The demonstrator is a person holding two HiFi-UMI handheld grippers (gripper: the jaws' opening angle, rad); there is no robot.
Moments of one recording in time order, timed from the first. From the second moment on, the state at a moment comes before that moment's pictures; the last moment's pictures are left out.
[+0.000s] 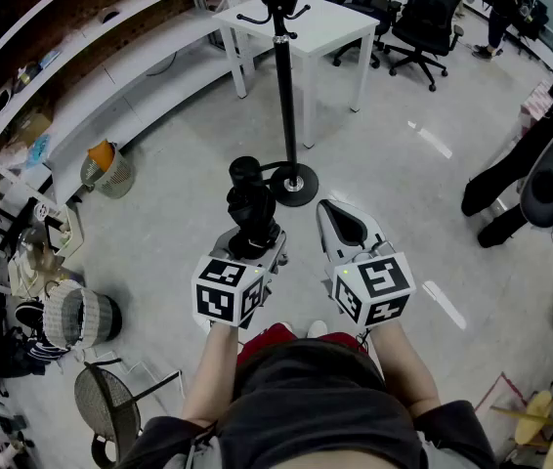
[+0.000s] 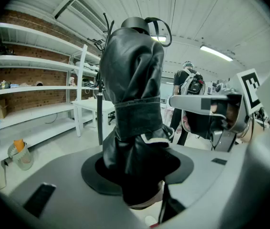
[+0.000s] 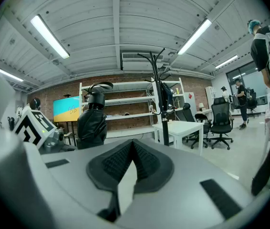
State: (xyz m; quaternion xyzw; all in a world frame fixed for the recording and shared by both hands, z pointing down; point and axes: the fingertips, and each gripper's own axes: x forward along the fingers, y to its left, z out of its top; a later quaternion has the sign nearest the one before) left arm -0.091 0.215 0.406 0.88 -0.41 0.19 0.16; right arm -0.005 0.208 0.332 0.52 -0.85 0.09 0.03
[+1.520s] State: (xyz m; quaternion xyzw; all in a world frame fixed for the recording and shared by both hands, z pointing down) left arm -0.048 0.124 0.386 0.87 -0.43 0.15 0.17; right arm 0.073 0.142 0.361 0.55 -0.82 0.14 0.02
